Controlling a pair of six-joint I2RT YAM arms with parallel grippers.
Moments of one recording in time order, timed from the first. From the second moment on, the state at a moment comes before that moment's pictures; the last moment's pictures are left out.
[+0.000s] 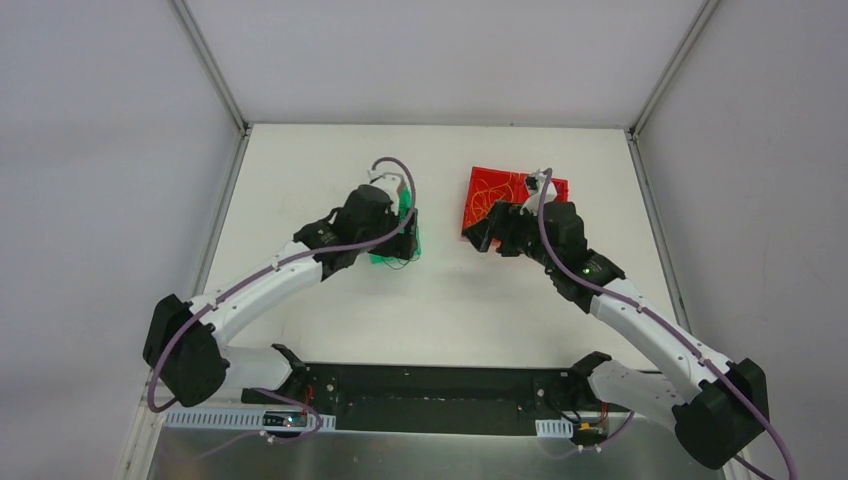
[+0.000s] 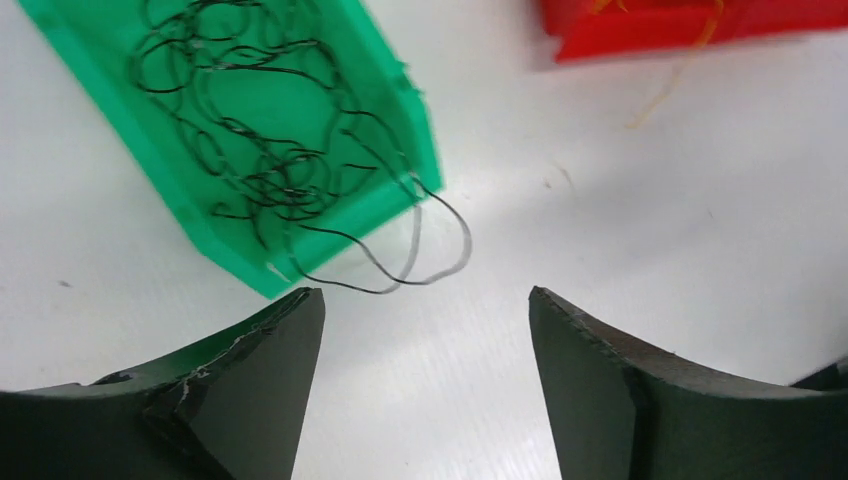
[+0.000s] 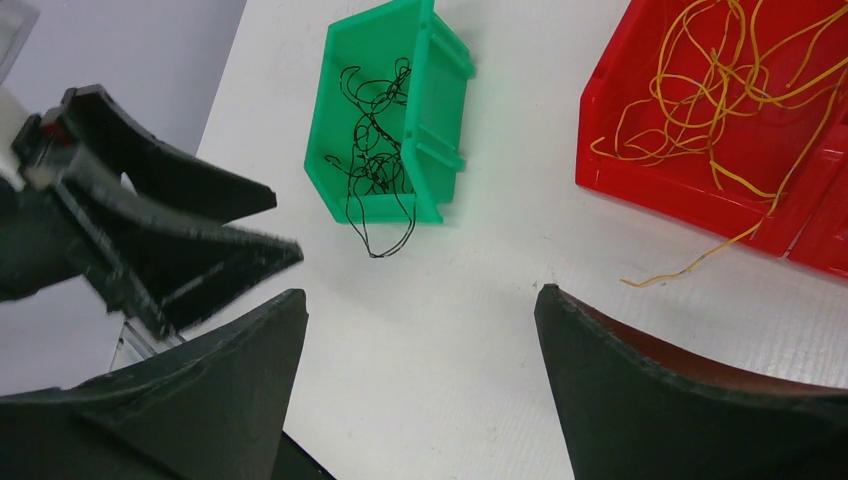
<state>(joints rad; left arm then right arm) -0.62 1.30 0.98 -0.39 -0.09 -0.42 0.58 1.01 0.75 -0.11 -0.11 0.60</state>
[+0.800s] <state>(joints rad) -0.98 1.70 1.19 -0.51 -0.63 0.04 0.57 1.01 0.73 -0.16 -0.08 0.59</state>
